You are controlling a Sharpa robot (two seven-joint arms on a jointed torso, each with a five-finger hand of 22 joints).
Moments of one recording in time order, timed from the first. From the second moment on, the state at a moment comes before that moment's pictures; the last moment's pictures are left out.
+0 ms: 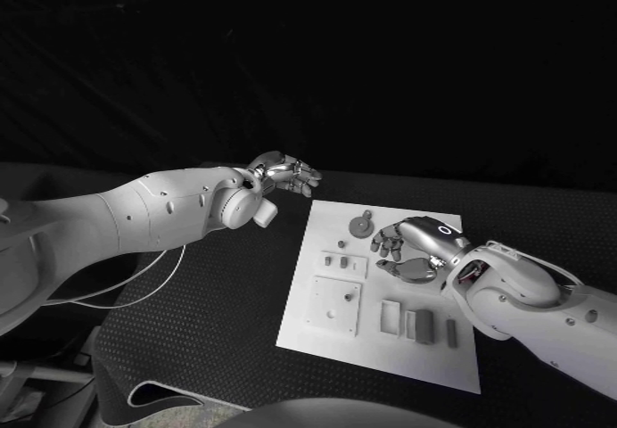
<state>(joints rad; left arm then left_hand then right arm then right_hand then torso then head) 1.24 -0.75 -0.11 1.13 -0.26 -0.15 0.19 1.04 -0.07 0.49 -0.28 0.05 0.83 0.19 0.28 0.50 1.08 0.15 0.10 0.29 0.90 0.08 0.72 0.50 0.01 0.92 -0.02 0.06 1.02 1.12 -0.71 -0.06 1.52 -1.59 -0.37 0.03 1.15 -0.17 0.69 -0.26 0.07 0.95 0.15 0.29 0.51 1.24 0.09 0.14 0.30 1.19 0.02 0.35 0.96 0.25 0.91 0.17 0.27 1.31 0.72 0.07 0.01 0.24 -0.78</state>
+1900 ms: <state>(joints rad) 1.23 -0.75 -0.11 1.12 -0.25 -0.15 0.22 1.04 -0.07 0.49 -0.28 0.05 0.83 0.19 0.28 0.50 1.08 0.15 0.10 0.29 0.90 0.08 0.72 0.50 0.01 0.92 -0.02 0.06 1.01 1.13 -0.73 -0.10 1.45 -1.77 -0.16 -0.04 1.14 -0.18 0.68 -0.22 0.07 0.93 0.15 0.32 0.49 1.18 0.11 0.14 0.30 1.16 0.03 0.35 0.98 0.25 0.85 0.18 0.34 1.31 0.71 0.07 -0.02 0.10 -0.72</state>
